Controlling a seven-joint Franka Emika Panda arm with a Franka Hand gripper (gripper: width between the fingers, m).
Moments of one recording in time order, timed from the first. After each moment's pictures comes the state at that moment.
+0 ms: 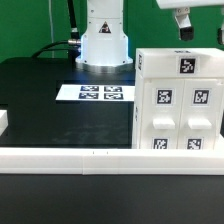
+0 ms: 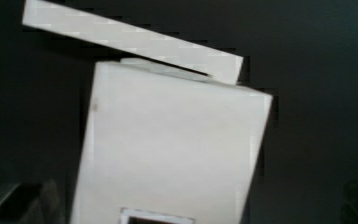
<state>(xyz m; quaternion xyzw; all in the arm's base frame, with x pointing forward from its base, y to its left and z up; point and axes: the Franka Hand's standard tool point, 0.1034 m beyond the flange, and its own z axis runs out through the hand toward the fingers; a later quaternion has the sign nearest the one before) 0.622 0.109 0.180 -0.81 0.58 0.02 0.09</state>
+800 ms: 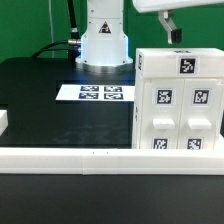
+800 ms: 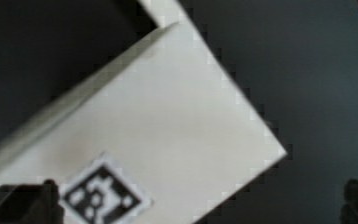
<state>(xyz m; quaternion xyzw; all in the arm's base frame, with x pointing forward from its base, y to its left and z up) 0.625 0.110 0.182 -0.98 0.20 -0.02 0.07</state>
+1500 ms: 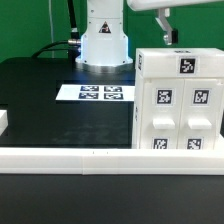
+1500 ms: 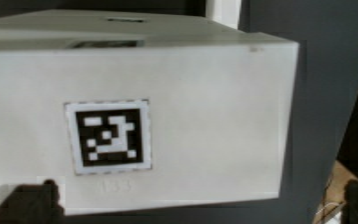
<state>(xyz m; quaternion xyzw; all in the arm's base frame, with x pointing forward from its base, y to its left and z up) 0.626 0.108 0.184 -0.99 -0.08 -0.04 0.06</state>
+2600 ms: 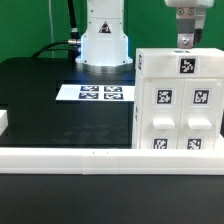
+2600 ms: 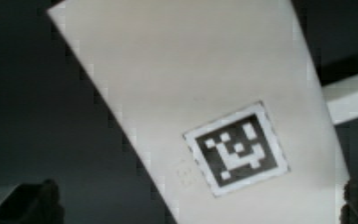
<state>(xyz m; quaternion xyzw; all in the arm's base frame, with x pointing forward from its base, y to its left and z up) 0.627 0.087 0.175 -0.81 -0.59 -0.04 -0.02</state>
